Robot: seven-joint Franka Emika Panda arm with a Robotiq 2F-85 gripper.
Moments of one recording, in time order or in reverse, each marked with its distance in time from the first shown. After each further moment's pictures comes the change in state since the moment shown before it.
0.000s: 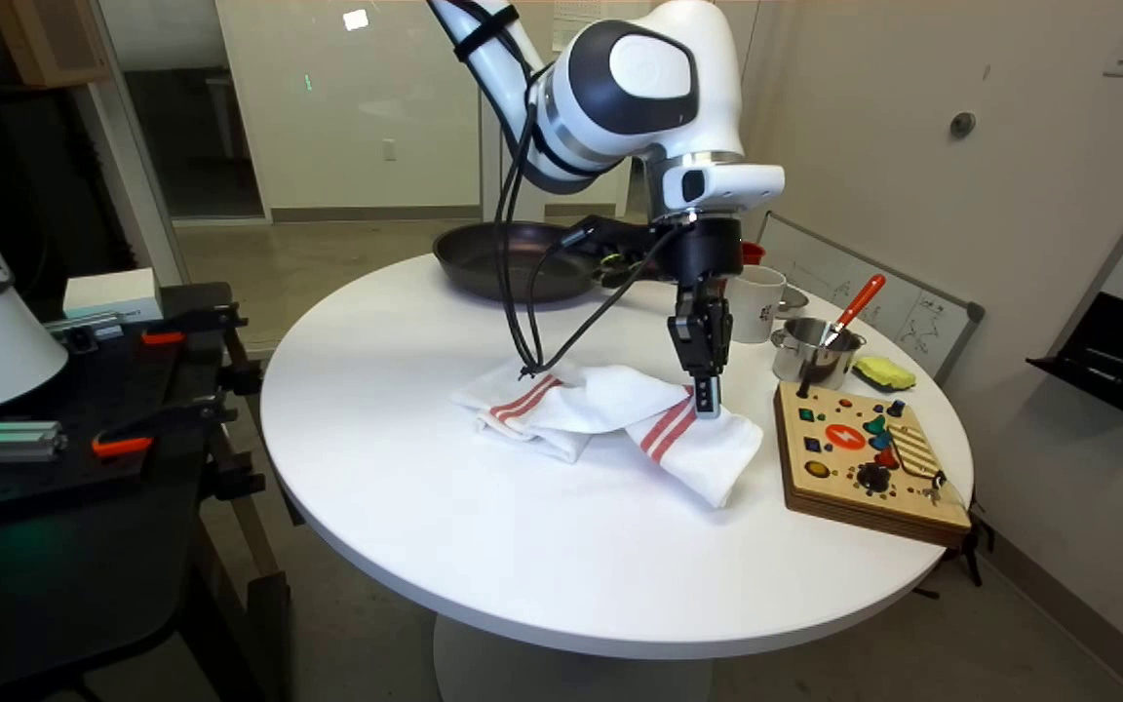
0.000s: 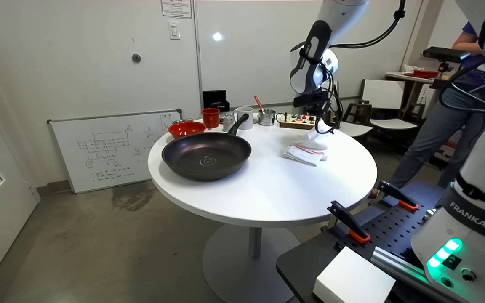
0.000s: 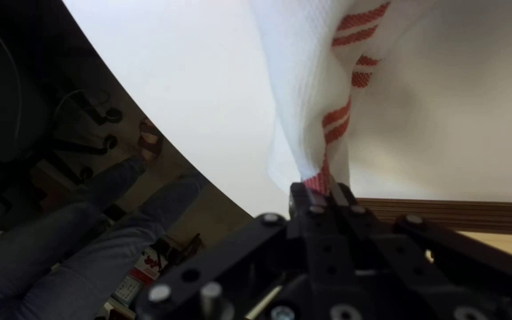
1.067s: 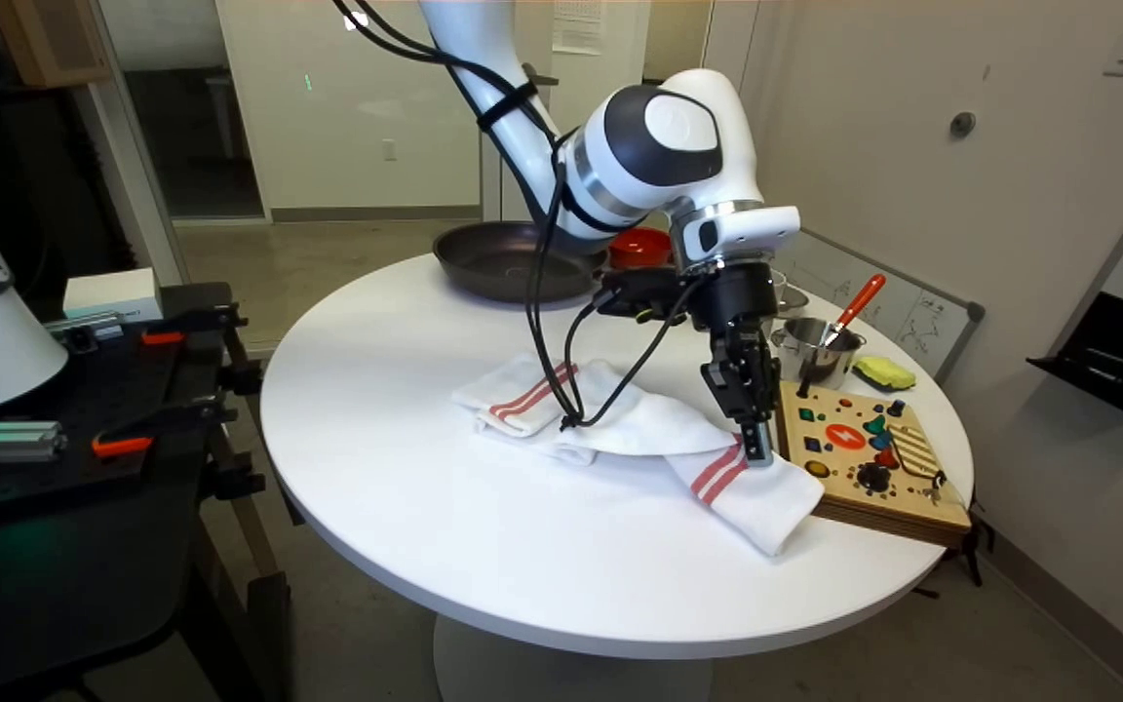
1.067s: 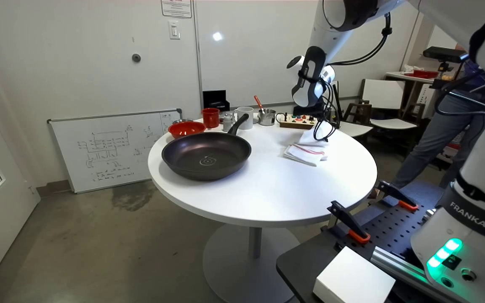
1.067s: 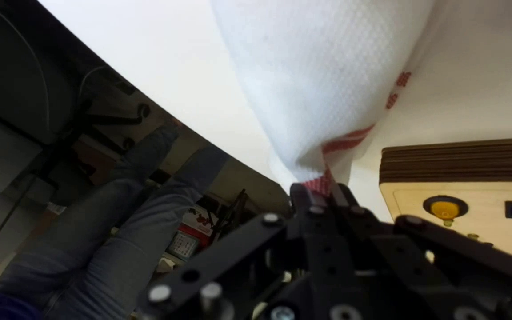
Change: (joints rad) arm 0.028 0.196 -0.102 0.161 -0.068 0.029 0.252
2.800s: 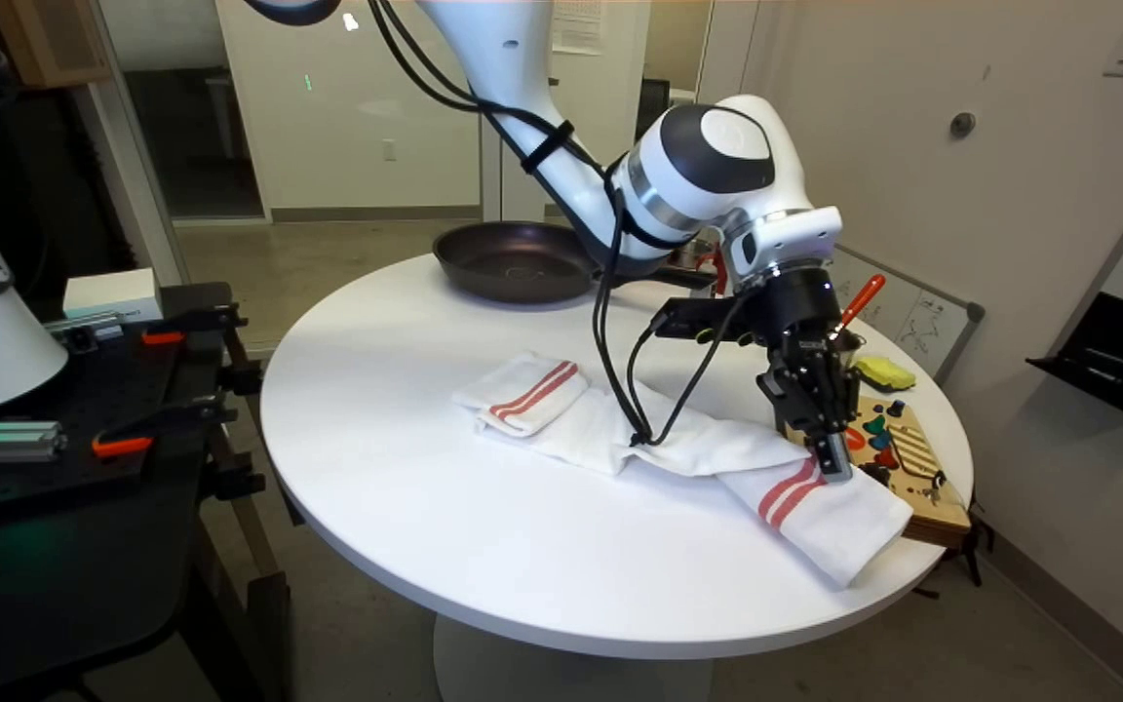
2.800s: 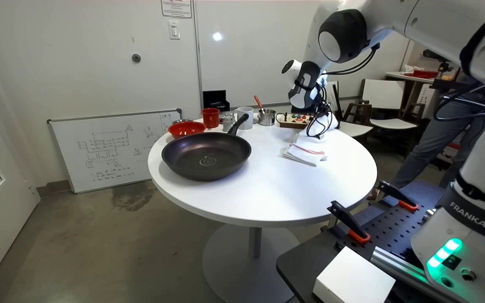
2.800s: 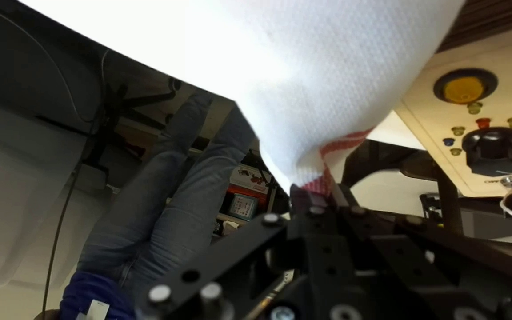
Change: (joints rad) arm -0.036 0.191 -0.066 0.309 0.006 -0.153 0.230
